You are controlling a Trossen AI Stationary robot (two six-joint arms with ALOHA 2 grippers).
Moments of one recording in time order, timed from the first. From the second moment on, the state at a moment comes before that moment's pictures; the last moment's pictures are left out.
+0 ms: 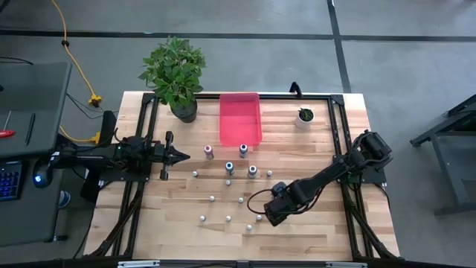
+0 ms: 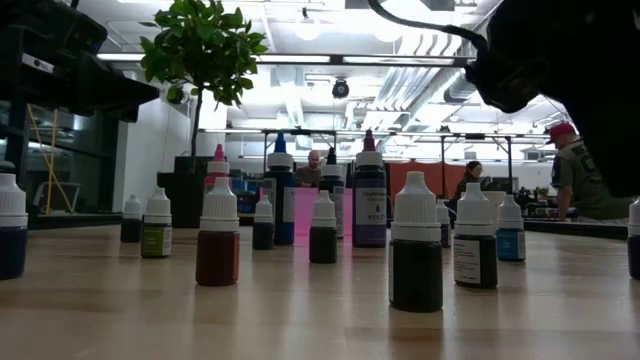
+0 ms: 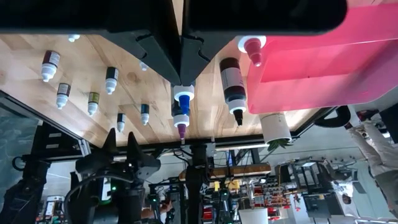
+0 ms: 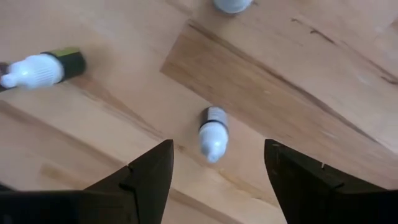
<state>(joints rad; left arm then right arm) 0.01 0.08 0.03 0.00 0.03 0.10 0.50 1.81 1.23 -0.88 -0.11 1.53</state>
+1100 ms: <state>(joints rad) 0.01 0.08 0.03 0.00 0.03 0.10 0.51 1.81 1.17 -0.79 -0.13 1.52</state>
